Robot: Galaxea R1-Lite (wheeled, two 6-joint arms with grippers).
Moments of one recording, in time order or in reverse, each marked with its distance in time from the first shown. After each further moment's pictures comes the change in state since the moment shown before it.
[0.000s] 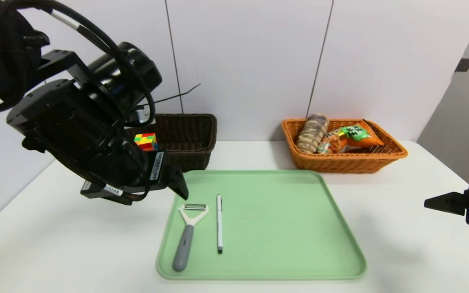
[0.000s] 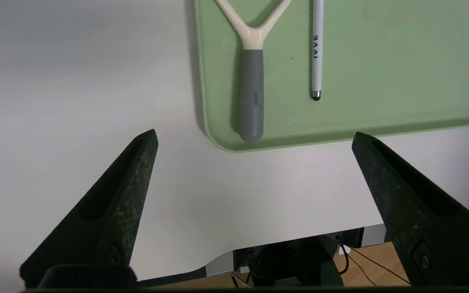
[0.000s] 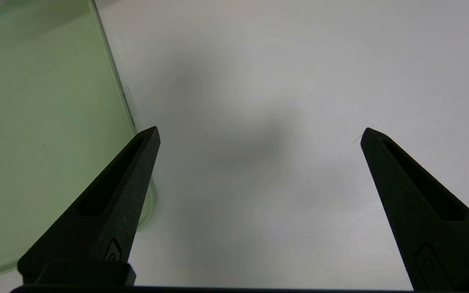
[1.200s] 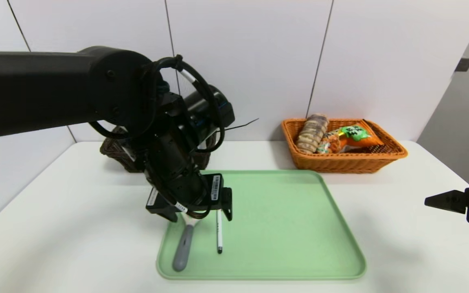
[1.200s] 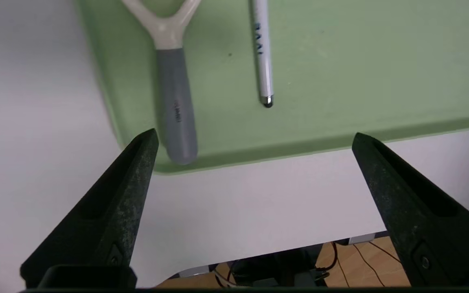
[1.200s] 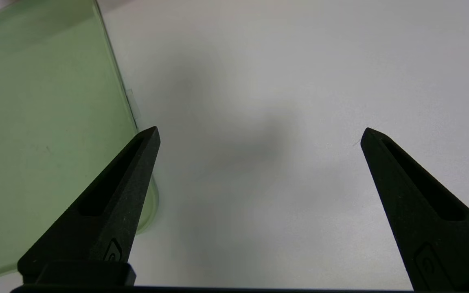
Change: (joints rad) left arm -0.143 0.225 -0.135 0.002 -0.008 -0.097; right arm -0.001 -0.003 -0.005 -0.003 -0.003 0.000
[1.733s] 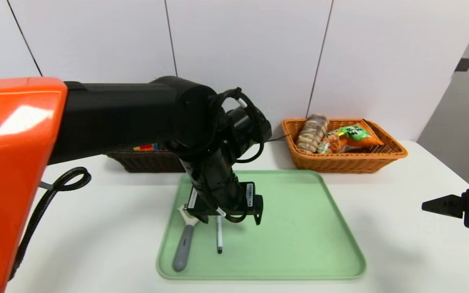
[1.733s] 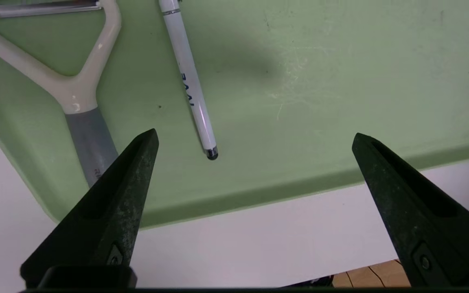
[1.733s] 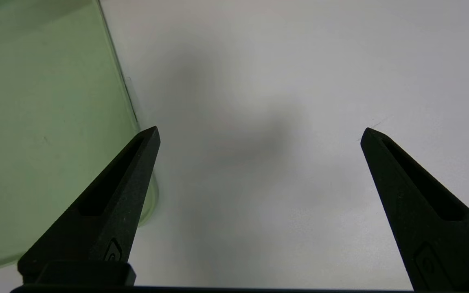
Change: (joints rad) left arm -0.062 0.175 -0.130 -0.033 0.001 -0.002; right arm -0.001 0.005 0.017 0.001 0.023 0.000
